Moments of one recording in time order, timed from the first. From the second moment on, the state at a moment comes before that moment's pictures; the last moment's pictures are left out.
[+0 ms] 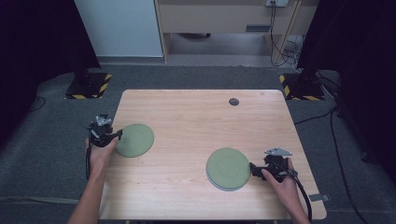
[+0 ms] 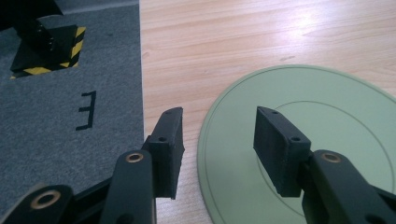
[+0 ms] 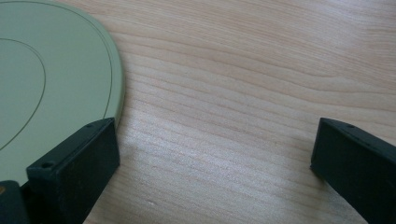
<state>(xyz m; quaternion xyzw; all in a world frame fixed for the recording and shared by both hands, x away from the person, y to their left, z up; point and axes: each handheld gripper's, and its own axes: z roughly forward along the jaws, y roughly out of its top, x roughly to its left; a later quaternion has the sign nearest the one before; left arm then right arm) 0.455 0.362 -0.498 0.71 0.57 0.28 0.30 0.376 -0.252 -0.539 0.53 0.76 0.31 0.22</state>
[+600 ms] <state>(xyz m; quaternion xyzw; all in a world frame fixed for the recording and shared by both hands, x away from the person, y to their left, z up) 0.460 0.346 -0.486 0.71 0.56 0.24 0.35 0.376 -0.252 -0.539 0.53 0.76 0.31 0.22</state>
